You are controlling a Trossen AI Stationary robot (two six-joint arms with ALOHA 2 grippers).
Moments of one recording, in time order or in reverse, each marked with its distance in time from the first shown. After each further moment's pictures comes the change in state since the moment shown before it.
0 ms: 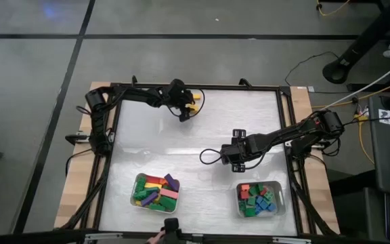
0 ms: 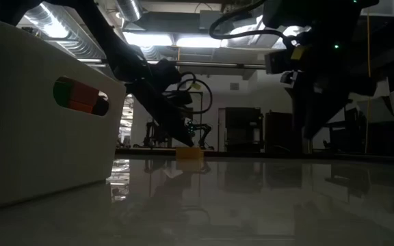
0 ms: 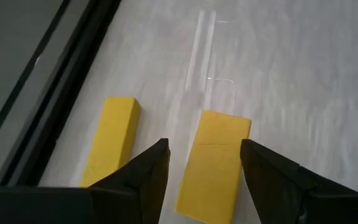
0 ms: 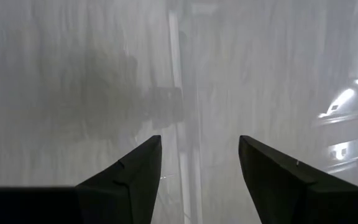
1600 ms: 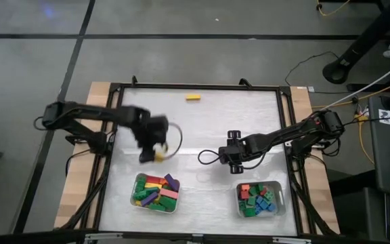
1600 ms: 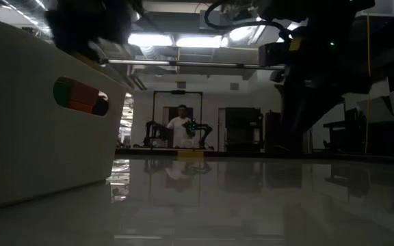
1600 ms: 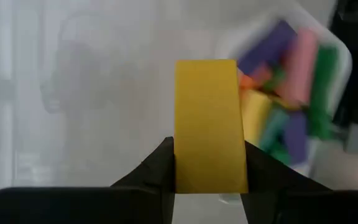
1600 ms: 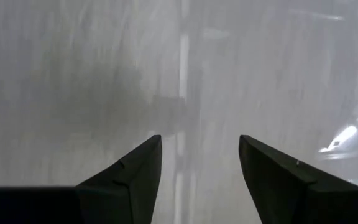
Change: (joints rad) left arm -0.498 -0.544 0.006 -1.134 0.285 -0.567; right arm 0.000 -0.001 -0.003 0.108 -0.026 -0.113
